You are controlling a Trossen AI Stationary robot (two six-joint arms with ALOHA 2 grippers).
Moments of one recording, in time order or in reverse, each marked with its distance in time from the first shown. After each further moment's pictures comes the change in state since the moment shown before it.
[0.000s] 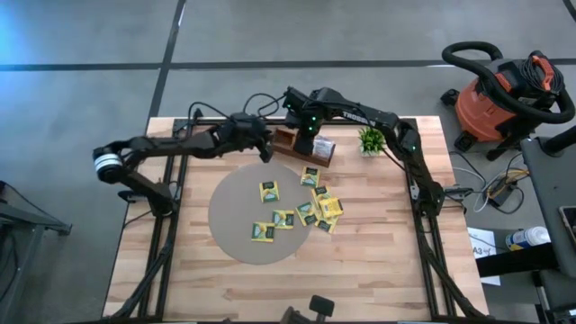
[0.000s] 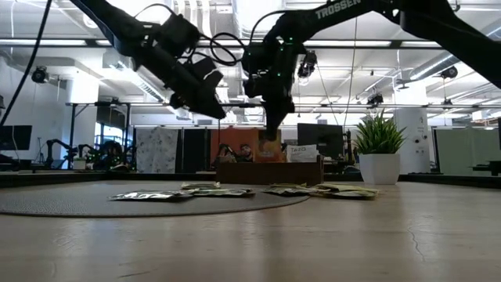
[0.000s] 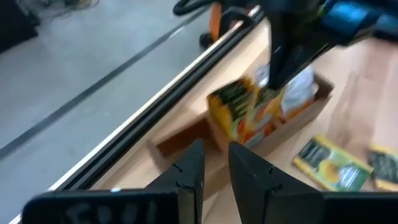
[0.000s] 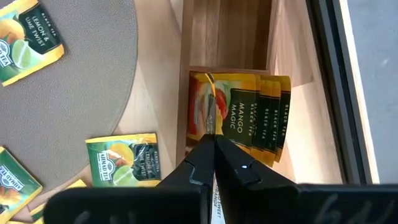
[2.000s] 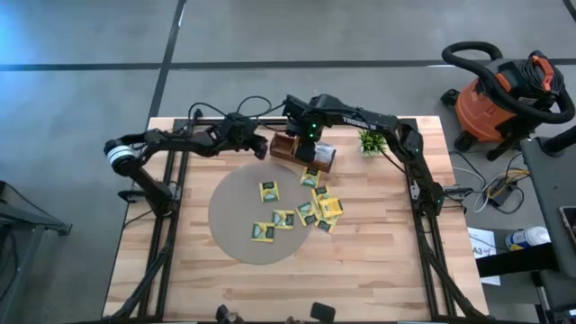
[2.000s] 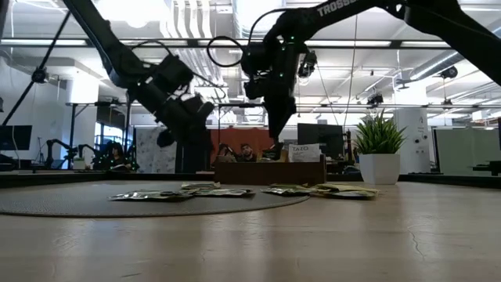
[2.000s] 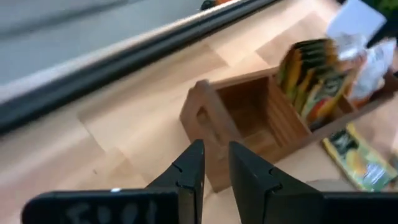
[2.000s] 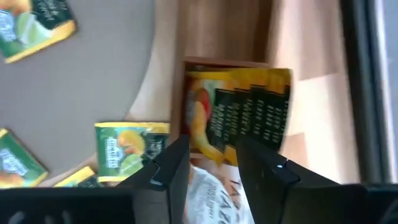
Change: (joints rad) left arm 0.167 0.137 -0.128 0.160 0.200 -0.221; right arm 0.035 -0.040 -0.093 0.025 0.023 -0.006
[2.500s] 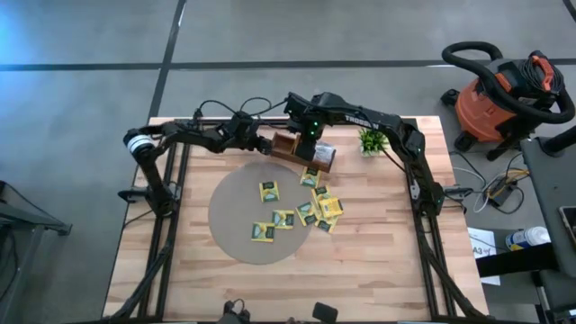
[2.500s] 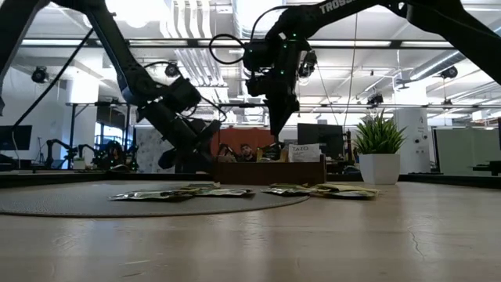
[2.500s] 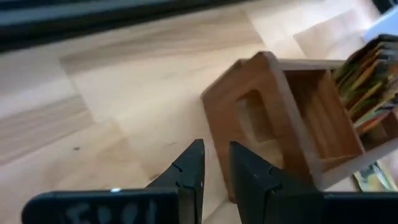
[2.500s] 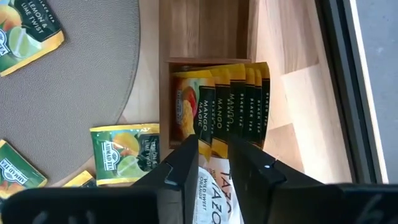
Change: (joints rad) left arm 0.050 0.187 0.072 0.018 0.089 -0.198; right arm -0.001 -0.018 0.000 -0.002 0.013 0.056
